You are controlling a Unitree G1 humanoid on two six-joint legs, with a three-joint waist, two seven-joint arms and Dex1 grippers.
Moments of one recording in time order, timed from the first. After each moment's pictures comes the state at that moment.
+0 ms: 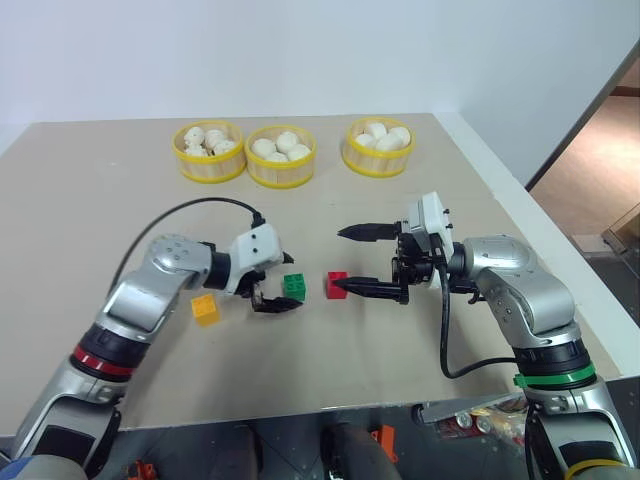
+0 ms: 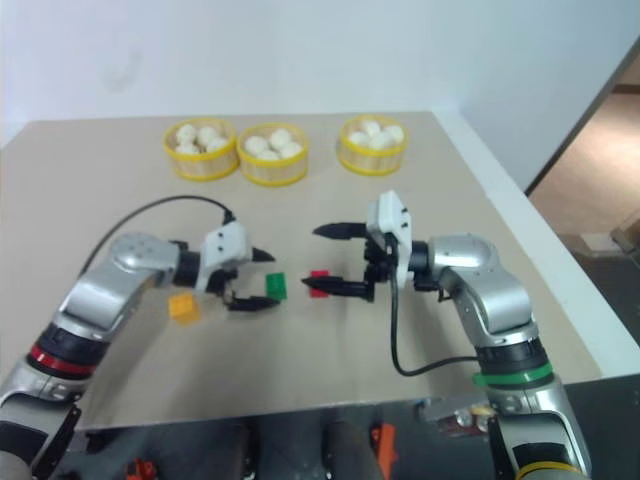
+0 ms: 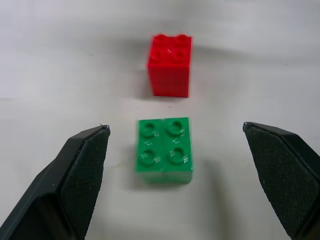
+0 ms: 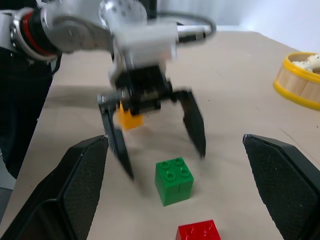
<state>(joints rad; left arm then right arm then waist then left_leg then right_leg) -0.61 0.65 -0.23 -0.16 -0.20 0.55 -1.12 -0.57 -0.59 0.08 -0.13 0.50 0.43 1.17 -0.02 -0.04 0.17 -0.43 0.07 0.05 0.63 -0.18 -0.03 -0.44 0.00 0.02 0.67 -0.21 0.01</state>
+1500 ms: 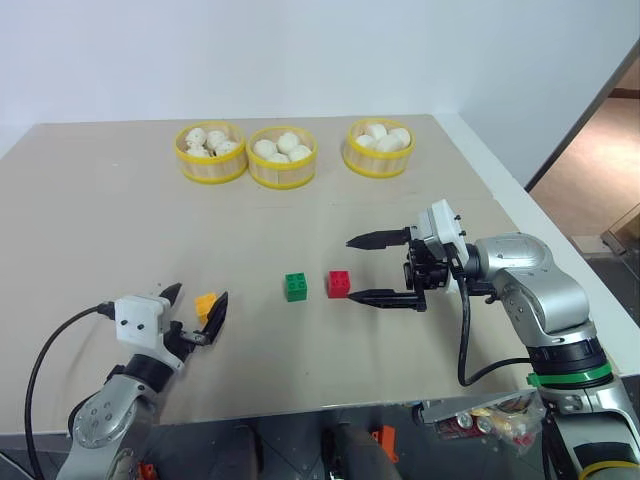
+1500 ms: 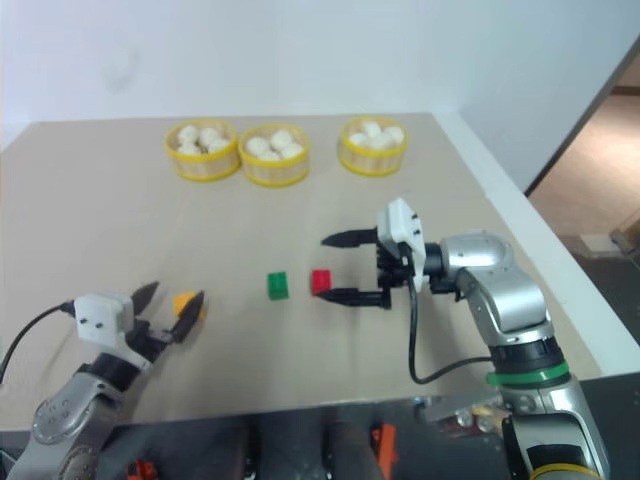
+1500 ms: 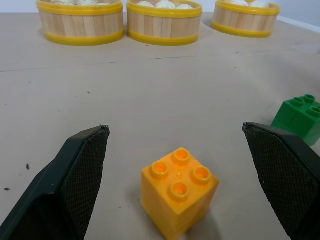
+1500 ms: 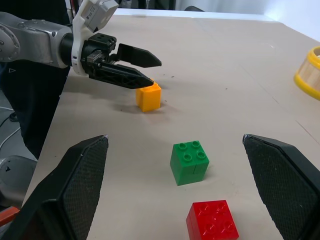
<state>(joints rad) 0.29 0.21 0.18 -0.62 -0.33 0.33 -0.33 -0.56 -0.66 0.08 -0.11 0.48 0.38 1.28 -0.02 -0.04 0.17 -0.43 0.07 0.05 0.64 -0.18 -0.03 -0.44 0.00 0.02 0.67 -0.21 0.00</state>
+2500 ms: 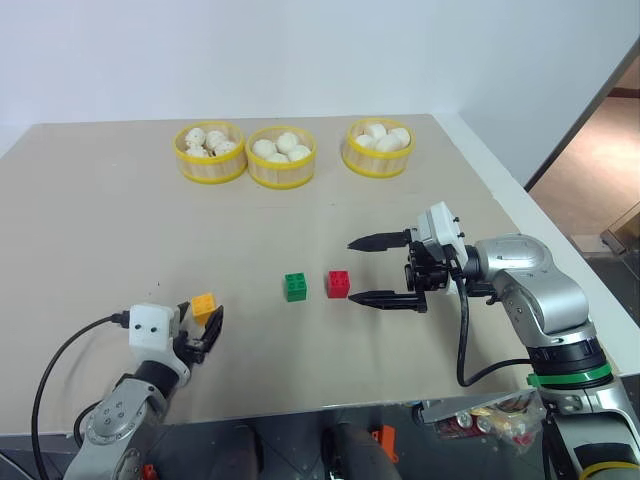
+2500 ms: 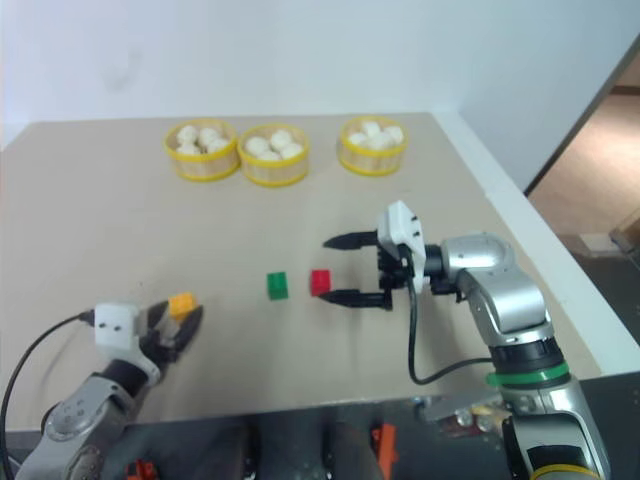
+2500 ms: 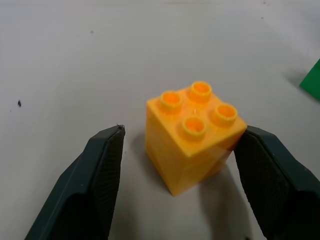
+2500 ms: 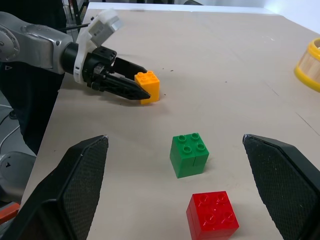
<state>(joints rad) 0.29 0.22 0.16 -0.56 -0.31 0.41 -0.26 -0.56 -0.66 0.08 -0.10 0.47 0.38 1.29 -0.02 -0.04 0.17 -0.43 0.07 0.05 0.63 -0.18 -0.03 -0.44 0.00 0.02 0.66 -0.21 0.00</state>
